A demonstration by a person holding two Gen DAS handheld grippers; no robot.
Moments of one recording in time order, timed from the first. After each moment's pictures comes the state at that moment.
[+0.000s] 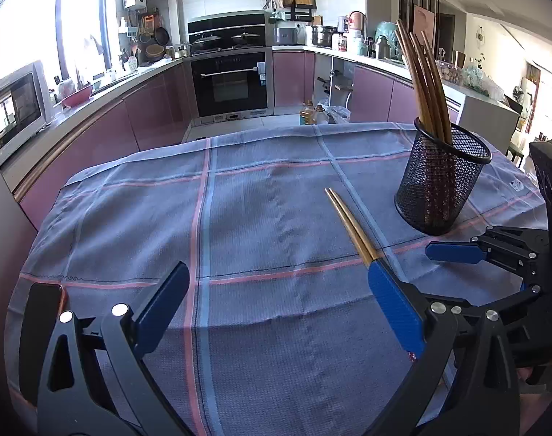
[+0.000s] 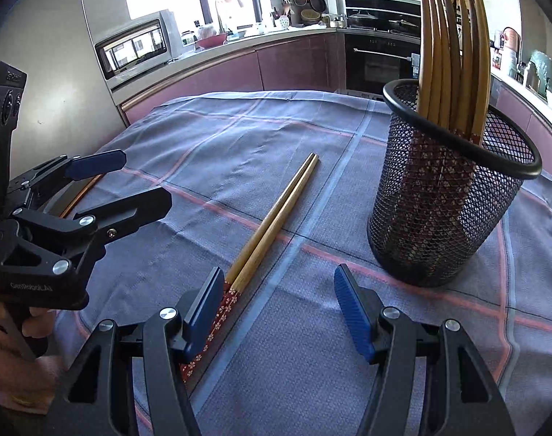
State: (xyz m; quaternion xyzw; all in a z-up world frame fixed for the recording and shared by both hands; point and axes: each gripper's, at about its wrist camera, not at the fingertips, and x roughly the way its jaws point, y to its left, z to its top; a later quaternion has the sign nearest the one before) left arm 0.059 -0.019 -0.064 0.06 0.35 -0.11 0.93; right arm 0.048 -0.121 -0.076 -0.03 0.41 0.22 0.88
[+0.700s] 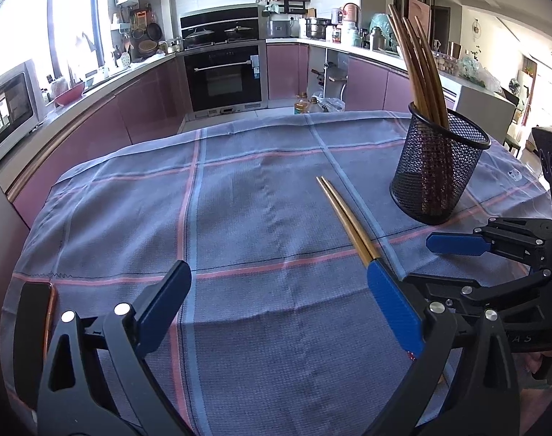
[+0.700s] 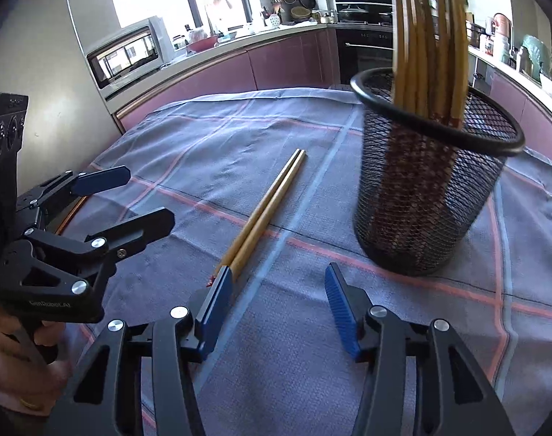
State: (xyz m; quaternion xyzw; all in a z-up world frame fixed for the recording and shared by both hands) left arm 0.066 -0.025 -0.075 0.06 0.36 -0.12 0.92; right arm 0.053 -0.127 -0.076 -0.01 0.42 0.22 0.88
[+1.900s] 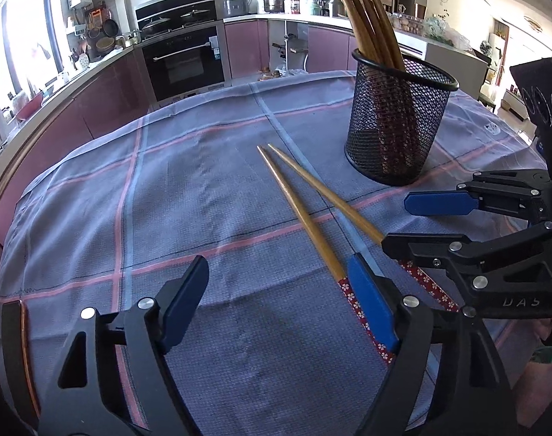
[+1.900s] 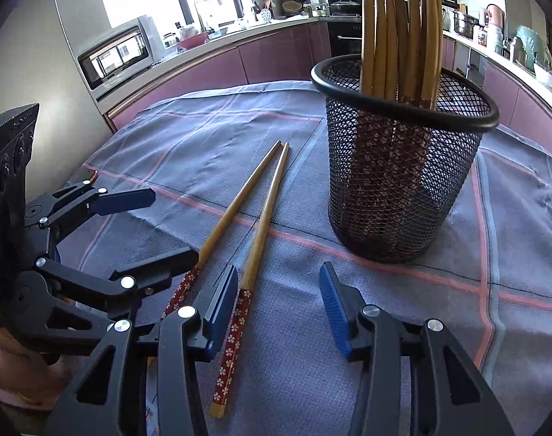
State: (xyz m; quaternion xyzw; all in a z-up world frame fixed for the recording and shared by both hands) left arm 0.071 -0.065 -0.102 0.11 0.41 -0.18 0.89; right arm 0.057 -0.147 -0.078 0.00 0.43 0.20 0.88
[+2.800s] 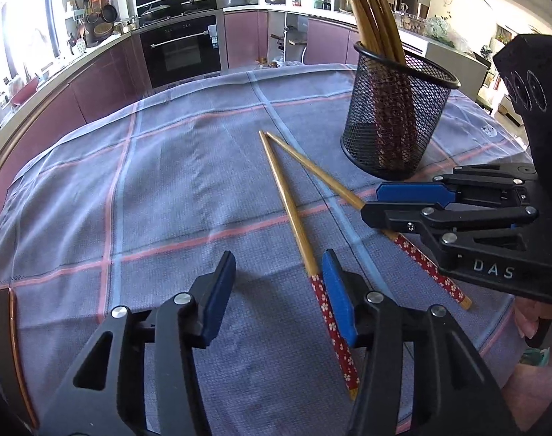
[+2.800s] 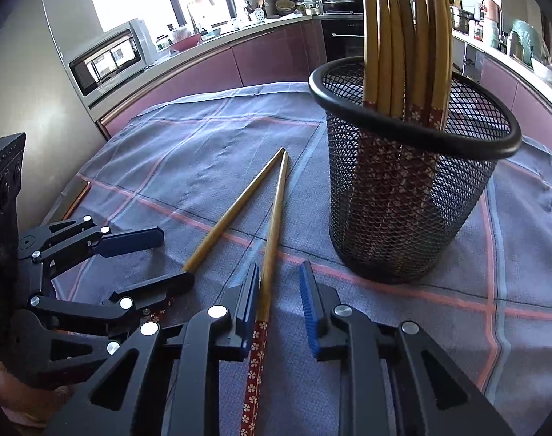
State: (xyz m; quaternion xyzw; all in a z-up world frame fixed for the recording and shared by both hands) left arm 0.073 -0.059 -0.106 0.09 0.43 -0.19 0.88; right arm 0.073 -0.142 -0.079 0.01 0.44 0.19 0.88
